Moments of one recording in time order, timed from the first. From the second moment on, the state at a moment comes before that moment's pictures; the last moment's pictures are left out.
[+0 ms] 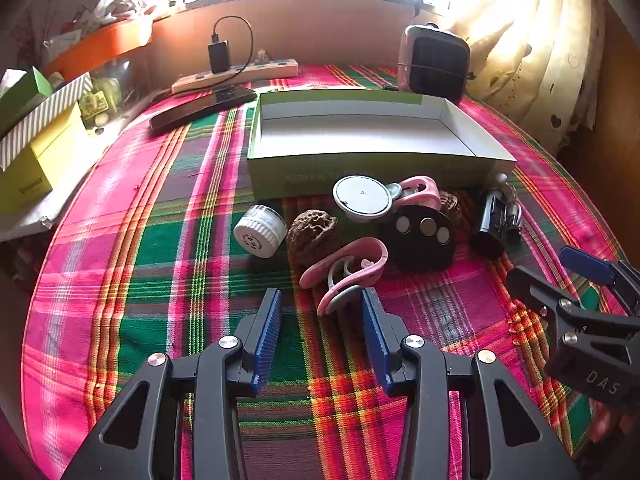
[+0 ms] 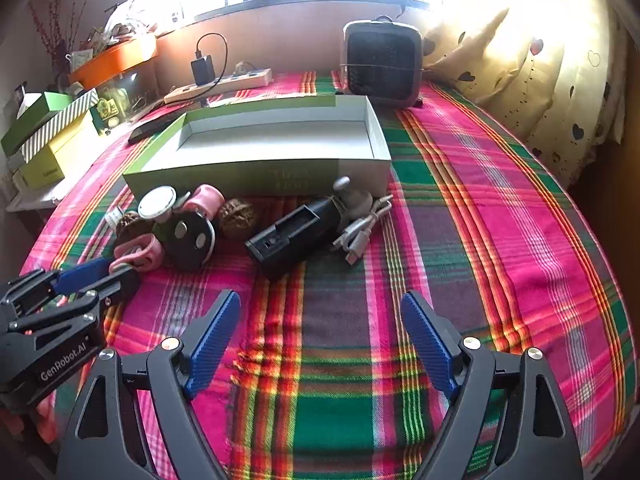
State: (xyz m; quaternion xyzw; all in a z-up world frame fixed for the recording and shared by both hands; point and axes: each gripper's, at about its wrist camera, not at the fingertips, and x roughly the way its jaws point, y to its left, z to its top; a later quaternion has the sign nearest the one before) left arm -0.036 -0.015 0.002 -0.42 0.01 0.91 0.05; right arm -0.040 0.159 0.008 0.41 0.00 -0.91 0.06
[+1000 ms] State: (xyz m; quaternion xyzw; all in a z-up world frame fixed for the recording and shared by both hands) left arm -0.035 -0.020 0.002 -0.42 0.01 0.91 0.08; right arm -0.069 0.143 0.007 0.42 0.02 -0.91 0.00
